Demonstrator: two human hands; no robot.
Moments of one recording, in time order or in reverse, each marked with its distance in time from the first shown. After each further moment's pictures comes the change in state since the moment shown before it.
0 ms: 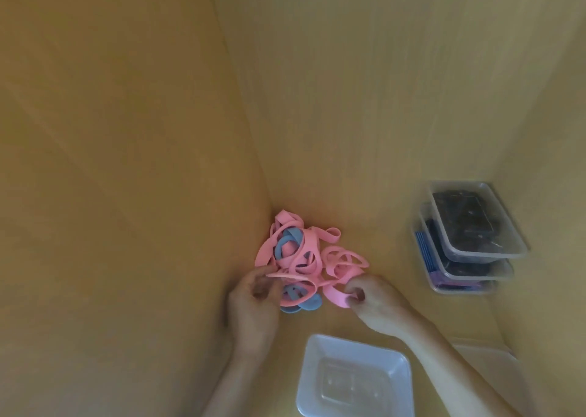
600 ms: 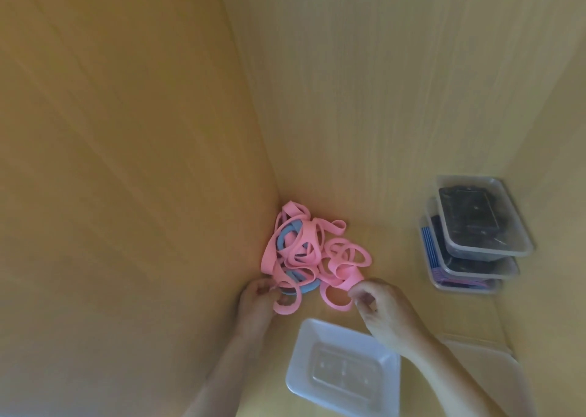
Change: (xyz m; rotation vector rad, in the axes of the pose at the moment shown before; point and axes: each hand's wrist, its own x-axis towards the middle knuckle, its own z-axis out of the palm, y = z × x) left_hand -0.009 -0.036 0.009 -0.109 -0.027 -0.532; right_hand -0.037 0.023 0.005 0.202 0.129 -0.134
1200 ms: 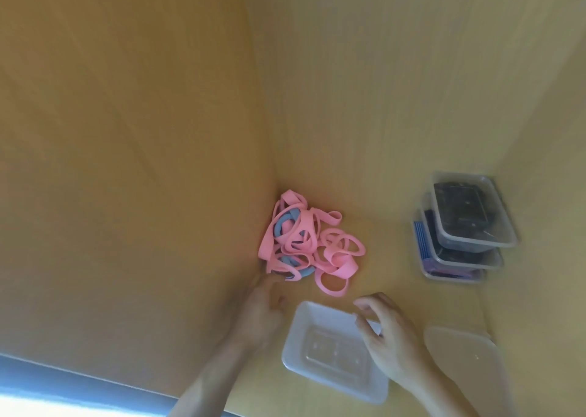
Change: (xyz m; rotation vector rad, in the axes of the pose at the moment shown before) left_hand -0.030 -0.017 -0.025 0.675 -0.233 0.496; right_hand -0.067 -0.004 0.010 -0.038 0.081 -0.014
